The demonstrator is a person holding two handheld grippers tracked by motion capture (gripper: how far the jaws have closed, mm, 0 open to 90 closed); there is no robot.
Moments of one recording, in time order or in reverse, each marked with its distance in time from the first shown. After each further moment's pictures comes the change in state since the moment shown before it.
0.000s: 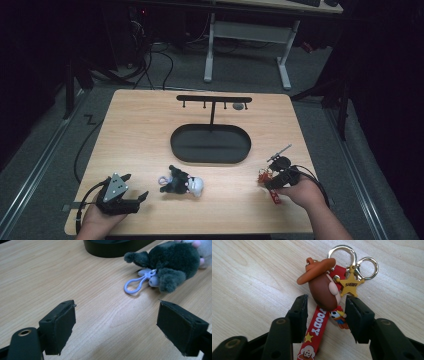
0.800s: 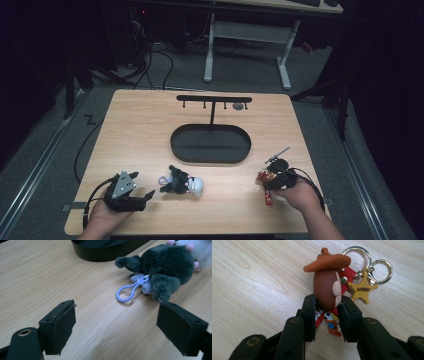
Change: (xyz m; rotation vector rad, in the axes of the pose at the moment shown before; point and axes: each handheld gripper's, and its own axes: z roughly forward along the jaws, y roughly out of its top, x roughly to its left) left arm -0.006 0.013 0.017 0.002 -0.045 0.036; right arm 0.007 -0.002 0.008 -0.011 0.011 0.037
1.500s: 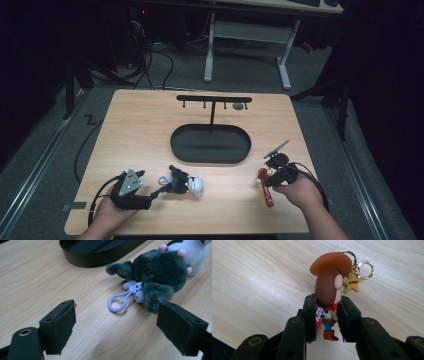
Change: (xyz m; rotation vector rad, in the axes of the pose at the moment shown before) left arm -0.005 0.008 0.009 -0.002 -0.030 0.026; right arm 0.017 0.013 -0.038 0.041 -0.030 0.007
